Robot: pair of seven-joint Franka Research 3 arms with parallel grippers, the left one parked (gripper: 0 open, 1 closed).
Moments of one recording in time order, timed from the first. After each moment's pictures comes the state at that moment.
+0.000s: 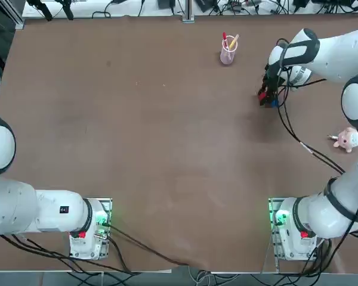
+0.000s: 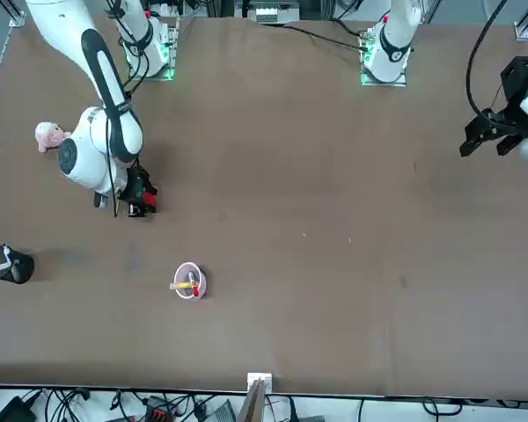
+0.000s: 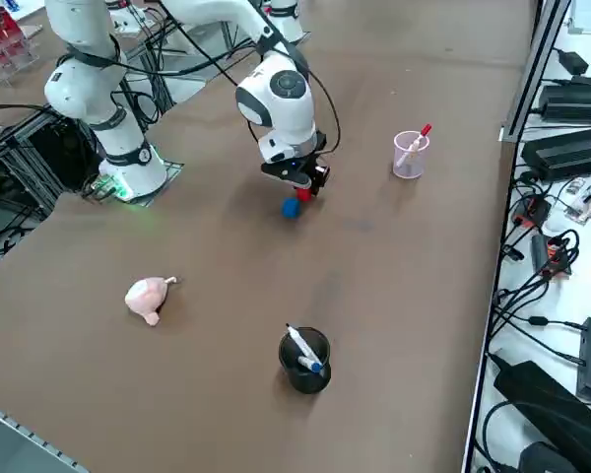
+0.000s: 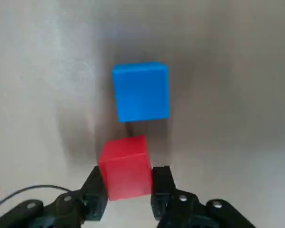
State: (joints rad) arm 0.26 0.36 -0.15 -2.26 0.49 2.50 1.32
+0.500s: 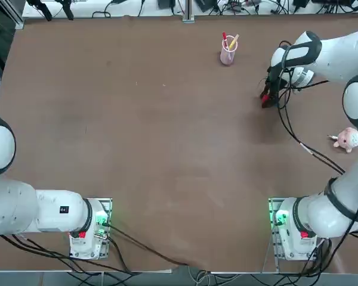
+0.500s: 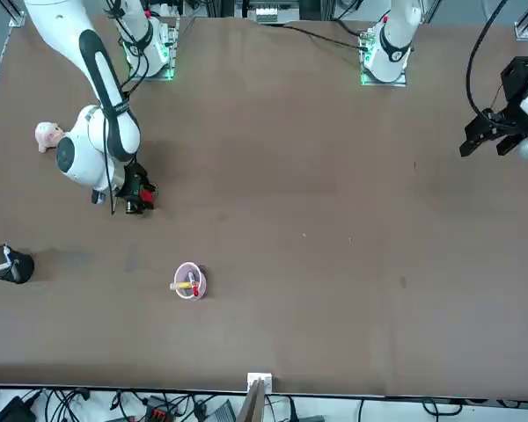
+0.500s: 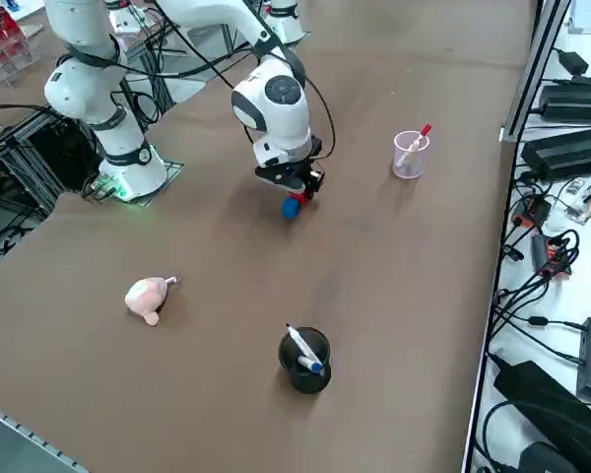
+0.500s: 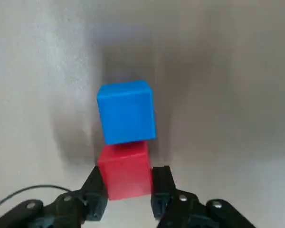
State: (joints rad) arm 0.25 0.36 -0.16 -2.28 0.49 2.50 1.32
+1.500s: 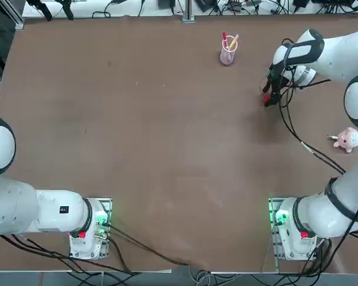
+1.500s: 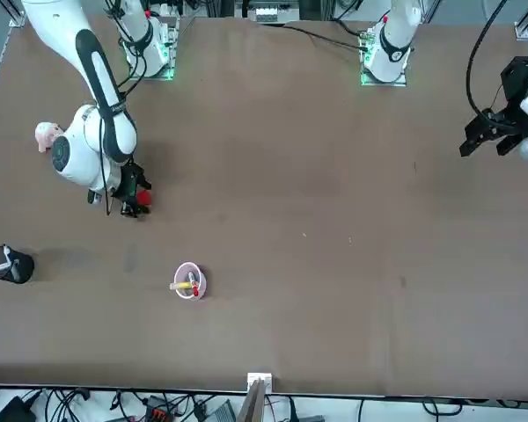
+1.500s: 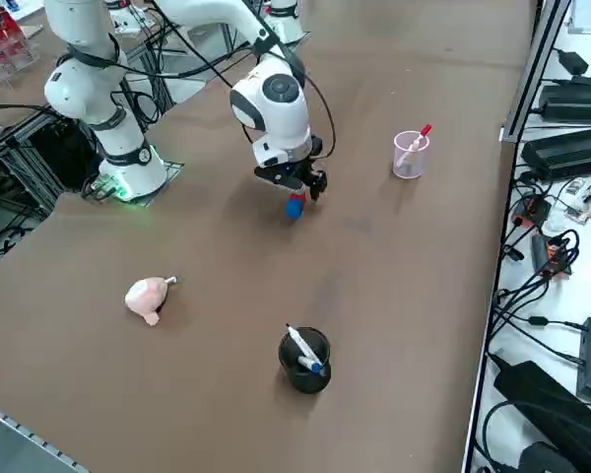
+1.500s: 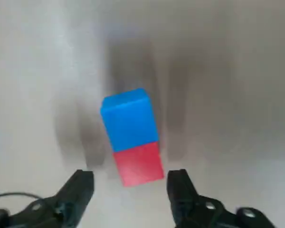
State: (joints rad) arm 0.25 0.33 -0.18 -2.27 0.49 2.50 1.32
